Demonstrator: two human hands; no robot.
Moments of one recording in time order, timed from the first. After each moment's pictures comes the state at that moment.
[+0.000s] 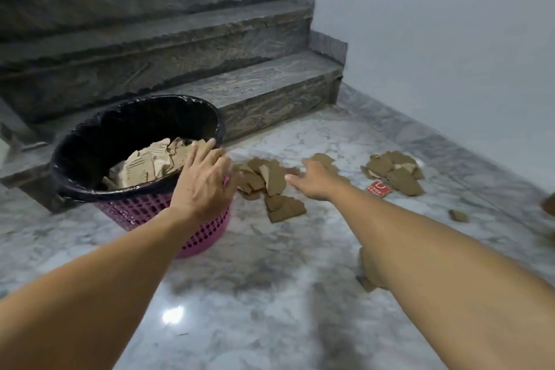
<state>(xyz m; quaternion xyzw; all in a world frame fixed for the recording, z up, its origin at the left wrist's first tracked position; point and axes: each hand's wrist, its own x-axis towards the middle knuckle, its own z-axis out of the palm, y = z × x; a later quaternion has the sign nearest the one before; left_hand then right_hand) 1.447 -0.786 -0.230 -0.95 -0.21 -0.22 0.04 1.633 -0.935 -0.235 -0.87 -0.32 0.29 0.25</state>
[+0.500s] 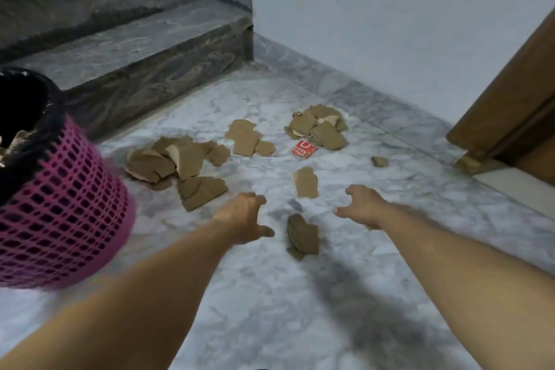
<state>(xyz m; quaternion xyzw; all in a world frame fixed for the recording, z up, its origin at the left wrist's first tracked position) 1.603 -0.937 -0.359 -0.97 -0.10 0.20 -0.10 1.734 -1.166 -0.354 -0.93 -0.10 0.32 0.15</state>
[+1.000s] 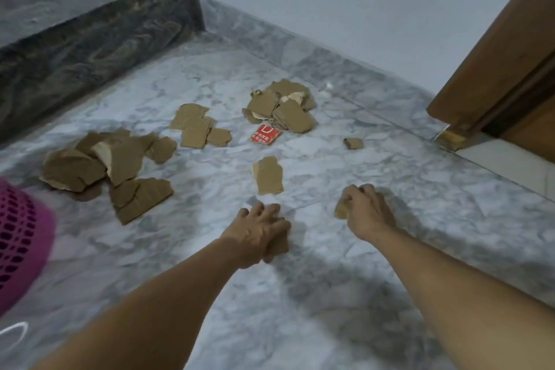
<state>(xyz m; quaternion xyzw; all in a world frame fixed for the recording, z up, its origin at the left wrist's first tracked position) 1.666 -1.014 -0.444 -0.97 0.13 0.21 0.00 1.771 -1.236 -0.441 -0.97 -0.08 0.22 0.08</state>
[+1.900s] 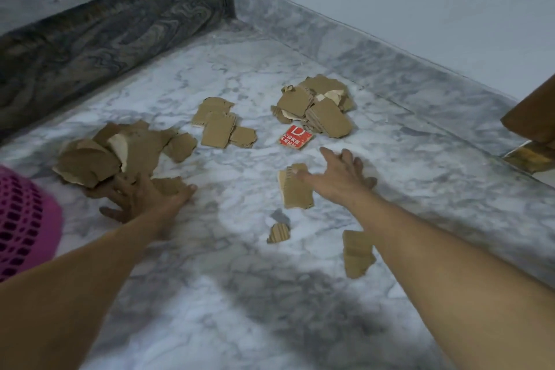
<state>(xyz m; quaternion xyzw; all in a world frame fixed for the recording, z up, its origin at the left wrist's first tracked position) 1.667 -0.829 -0.473 -0.81 -0.55 0.01 -0.20 1.836 -1.104 -0.446 -0.95 -0.09 0.27 0.15</state>
